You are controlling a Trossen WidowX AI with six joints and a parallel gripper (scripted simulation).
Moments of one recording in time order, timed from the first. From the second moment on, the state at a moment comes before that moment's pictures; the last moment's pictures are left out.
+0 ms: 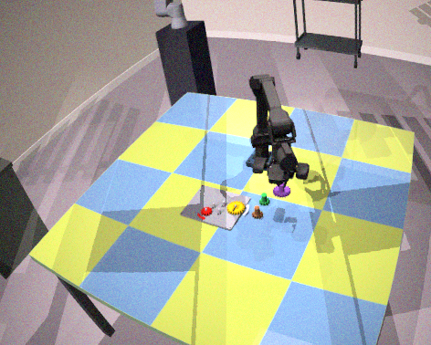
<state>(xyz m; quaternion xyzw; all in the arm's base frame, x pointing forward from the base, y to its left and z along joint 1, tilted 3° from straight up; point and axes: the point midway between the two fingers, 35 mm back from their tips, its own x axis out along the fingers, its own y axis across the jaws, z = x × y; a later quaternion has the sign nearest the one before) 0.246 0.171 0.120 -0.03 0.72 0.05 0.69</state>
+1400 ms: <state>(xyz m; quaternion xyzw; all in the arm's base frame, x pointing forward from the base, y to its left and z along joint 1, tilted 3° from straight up) 0.257 0.155 0.181 -0.03 0.71 0.06 0.70</state>
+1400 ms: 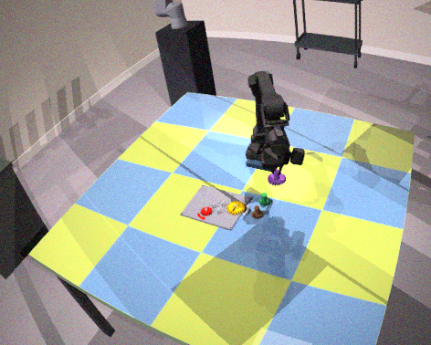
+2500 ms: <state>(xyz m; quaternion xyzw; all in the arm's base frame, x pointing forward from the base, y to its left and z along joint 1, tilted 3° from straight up) 0.309 0.095 0.152 -0.02 0.71 0.05 0.71</state>
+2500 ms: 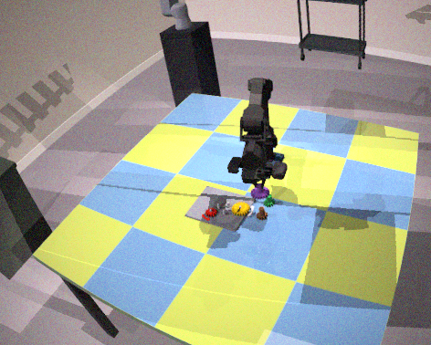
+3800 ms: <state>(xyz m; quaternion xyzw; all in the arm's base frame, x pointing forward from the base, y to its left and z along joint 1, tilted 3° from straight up) 0.345 0.000 0.111 -0.03 0.71 0.05 0.71</state>
